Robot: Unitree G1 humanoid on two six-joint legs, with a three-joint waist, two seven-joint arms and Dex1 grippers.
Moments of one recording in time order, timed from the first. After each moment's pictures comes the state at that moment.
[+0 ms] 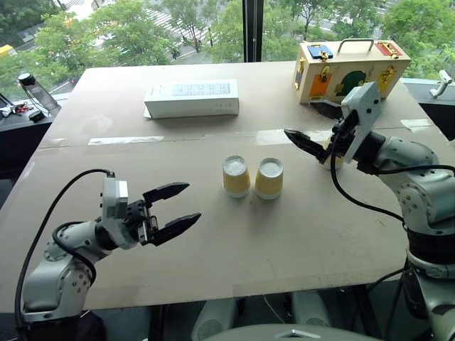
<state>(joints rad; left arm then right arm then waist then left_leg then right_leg) 0.11 0.66 0.33 -0.31 -0.76 0.30 -1.19 -0.56 -0.54 -0.05 -0.30 0.36 0.67 0.56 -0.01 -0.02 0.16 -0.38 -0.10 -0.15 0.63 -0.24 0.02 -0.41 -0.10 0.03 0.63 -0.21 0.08</state>
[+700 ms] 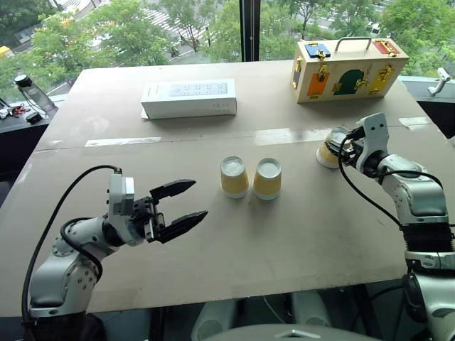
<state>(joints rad) 0.09 0.65 0.31 -0.32 -0.77 0.32 -1.16 -0.53 -0.50 -0.09 0.09 0.27 0.57 0.46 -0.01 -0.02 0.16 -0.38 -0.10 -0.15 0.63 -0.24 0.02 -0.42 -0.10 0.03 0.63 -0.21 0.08</state>
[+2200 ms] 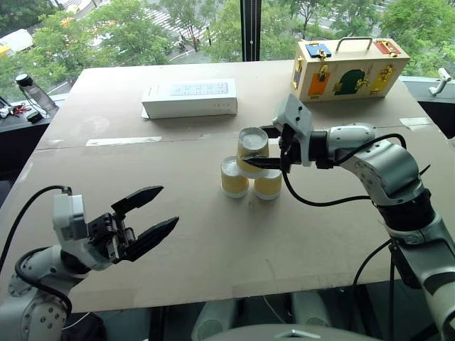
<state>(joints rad) 0.32 0.62 0.54 -0.43 -0.93 0.29 -1.13 -0.81 -0.50 0.30 -0.17 0.40 0.76 0.84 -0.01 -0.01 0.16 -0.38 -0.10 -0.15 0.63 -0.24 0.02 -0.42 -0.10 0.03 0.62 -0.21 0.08</state>
